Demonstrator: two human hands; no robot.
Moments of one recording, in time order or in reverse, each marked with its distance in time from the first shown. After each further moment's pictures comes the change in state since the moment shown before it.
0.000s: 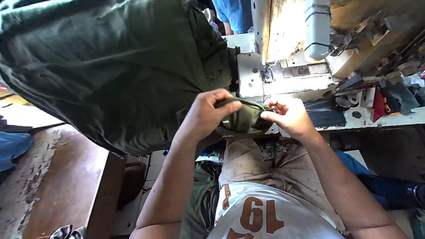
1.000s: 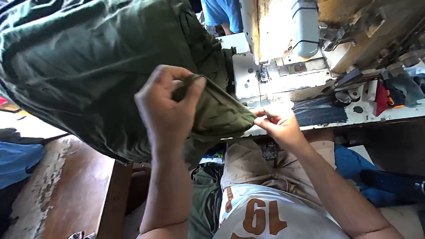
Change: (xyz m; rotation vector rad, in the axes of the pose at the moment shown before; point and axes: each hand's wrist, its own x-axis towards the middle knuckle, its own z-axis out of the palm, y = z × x) left_hand -0.003 0.029 -0.027 0.453 0.481 0.178; right_hand -0.017 0.000 0.028 0.194 0.070 0.030
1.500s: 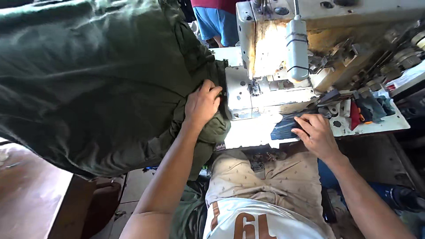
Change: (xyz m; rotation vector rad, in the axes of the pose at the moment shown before) left_hand 0.026 -0.099 0.123 0.353 -0.357 0.079; right_hand -0.044 0.035 -0.148 -1.331 0.108 -0.236
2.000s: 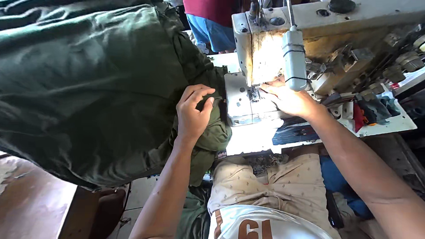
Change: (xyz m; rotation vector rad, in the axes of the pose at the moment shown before) left_hand -0.017 0.006 -0.027 -0.429 0.366 0.070; right_hand 0.177 -0.032 0.006 0.015 -0.398 -0.099
